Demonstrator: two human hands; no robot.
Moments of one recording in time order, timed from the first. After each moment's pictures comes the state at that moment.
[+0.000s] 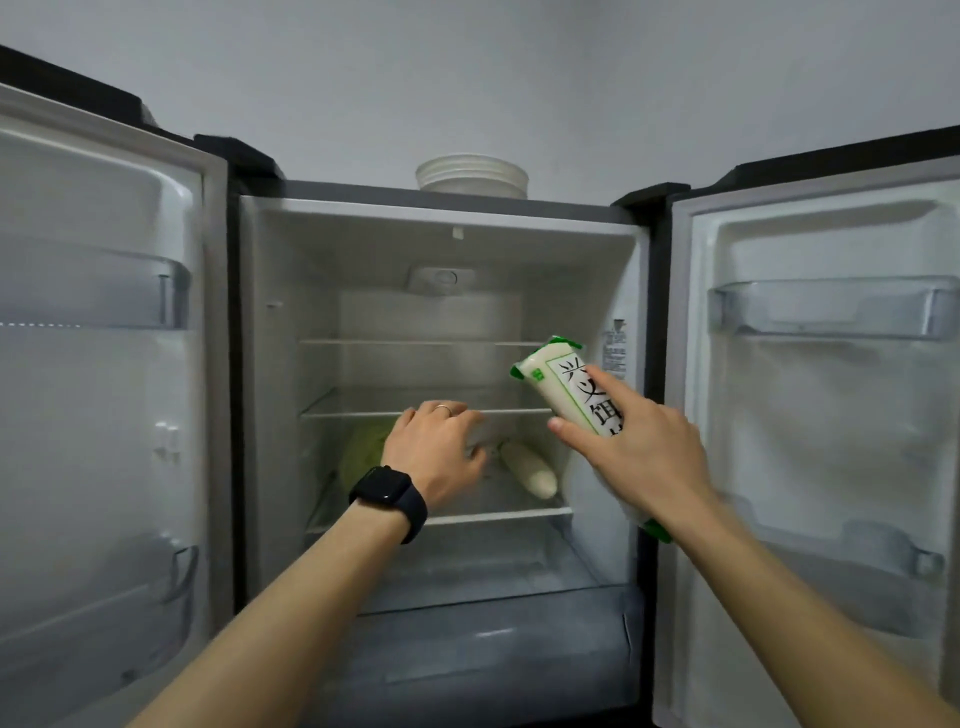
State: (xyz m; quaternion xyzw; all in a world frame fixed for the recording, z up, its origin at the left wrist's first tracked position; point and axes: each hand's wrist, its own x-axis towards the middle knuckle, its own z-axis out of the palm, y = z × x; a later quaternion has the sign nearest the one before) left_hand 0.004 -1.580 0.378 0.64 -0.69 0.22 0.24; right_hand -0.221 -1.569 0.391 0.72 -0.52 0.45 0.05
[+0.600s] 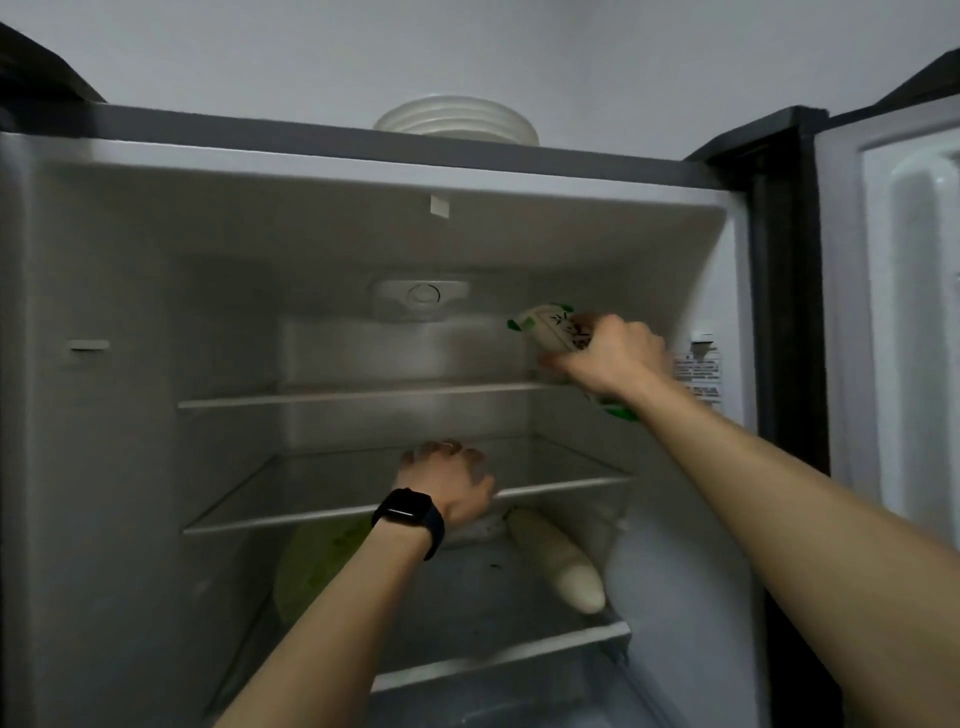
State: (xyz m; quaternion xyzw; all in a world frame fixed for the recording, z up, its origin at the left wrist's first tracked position) left_hand 0.059 -1.846 0.392 0.68 -0.70 0.13 0.17; right_hand -0.147 -1.837 0.504 0.69 -0.60 0.40 0.07
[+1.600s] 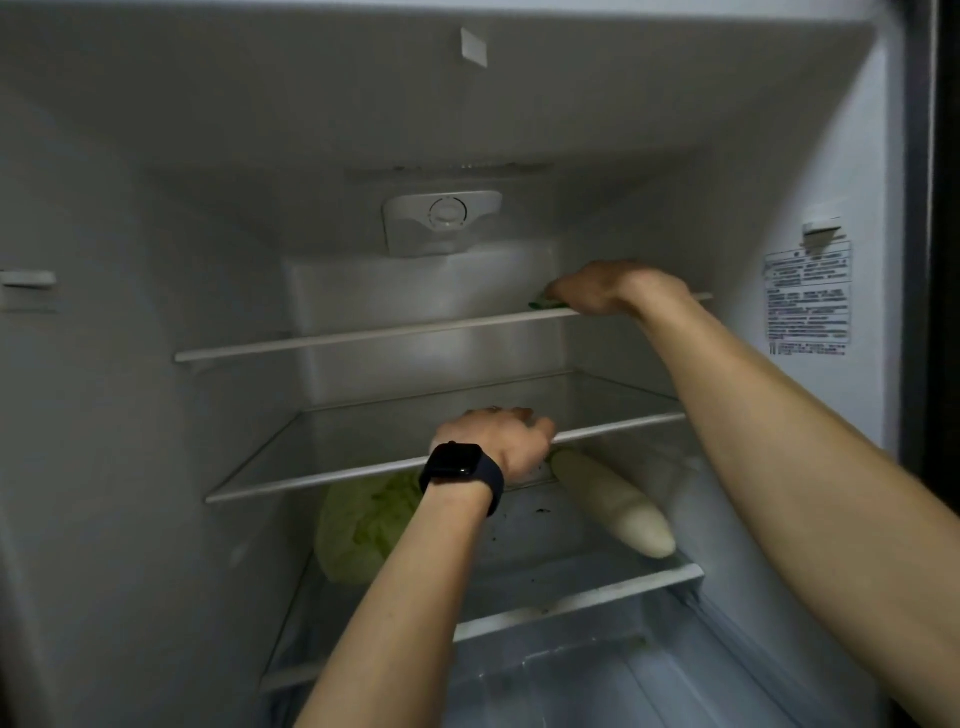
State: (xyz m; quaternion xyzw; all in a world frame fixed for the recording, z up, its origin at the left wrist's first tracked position) left_hand 0.061 -1.856 0.389 0.70 -0.70 0.06 0.13; right_hand -0.090 -1.930 0.513 0.75 -0.62 0.24 0.00
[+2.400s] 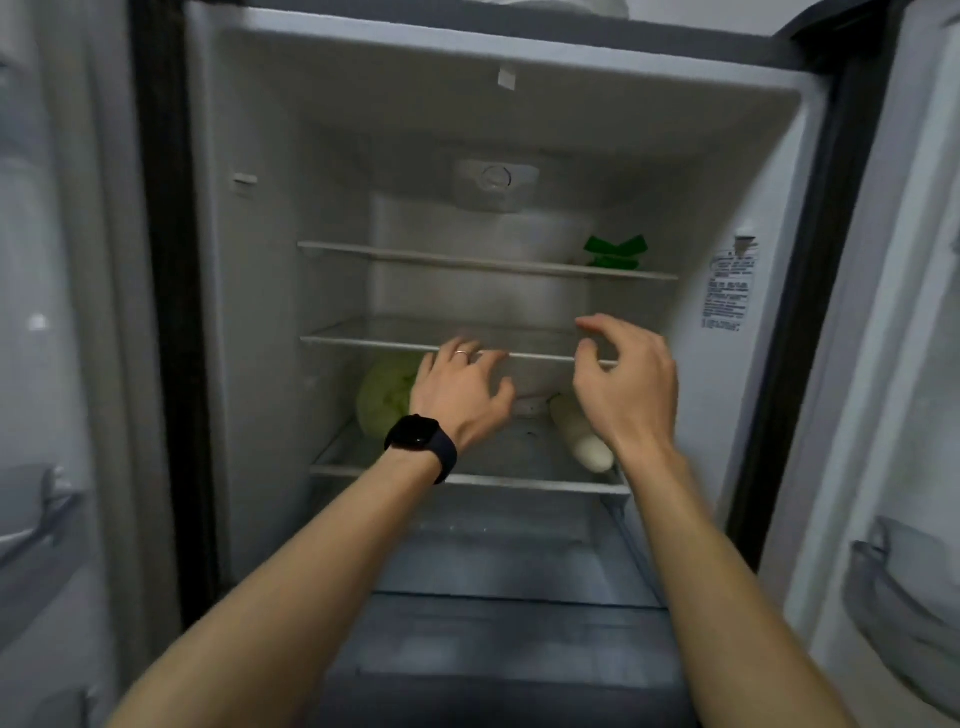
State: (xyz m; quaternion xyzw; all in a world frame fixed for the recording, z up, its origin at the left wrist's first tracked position) left_hand 0.035 -1.734 0.331 0.69 -0.63 0.19 0.31; right_hand -0.143 -1.753 0.356 0.70 -0.37 0.61 0.02
